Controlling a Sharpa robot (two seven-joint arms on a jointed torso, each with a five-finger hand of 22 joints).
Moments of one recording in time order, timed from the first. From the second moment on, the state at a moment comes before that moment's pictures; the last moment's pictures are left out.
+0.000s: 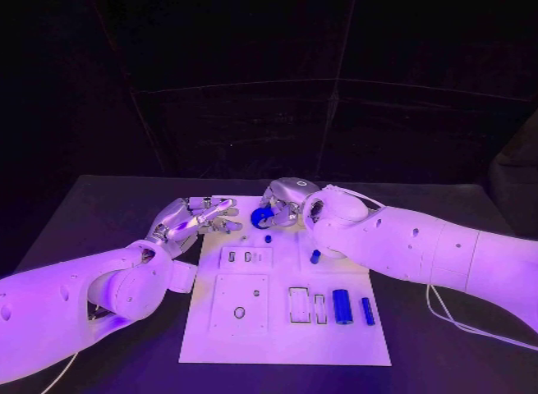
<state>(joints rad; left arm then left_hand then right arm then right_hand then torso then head) 1.20 -0.89 -0.14 1.59 0.04 -0.24 0.52 1.32 -0.01 0.13 0.09 0.05 1.00 0.21 0.11 0.07 1.12 0.14 0.12 0.07 1.22 0.09 0.22 0.23 0.18 0.99 0.20 0.27 0.10 1.24 -0.44 -0.02 1.18 -1.56 -0.30 -0.20 1.27 -0.12 0.14 0.12 0.19 0.94 0.16 0.07 0.07 1.41 0.08 1.37 1.31 1.47 -0.01 1.53 1.31 0.08 1.42 0.09 1.42 1.23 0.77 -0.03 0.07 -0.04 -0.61</state>
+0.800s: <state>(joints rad) 1.20 -0.89 -0.14 1.59 0.04 -0.24 0.51 1.32 -0.01 0.13 0.09 0.05 1.00 0.21 0.11 0.07 1.12 0.14 0.12 0.07 1.22 0.09 0.21 0.23 0.18 0.99 0.20 0.27 0.10 1.24 -0.55 -0.02 1.27 -1.53 -0.38 -0.17 1.24 -0.07 0.02 0.21 0.34 0.94 0.16 0.08 0.07 1.42 0.07 1.39 1.31 1.46 0.00 1.53 1.31 0.09 1.42 0.10 1.43 1.24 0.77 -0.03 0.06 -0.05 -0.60</state>
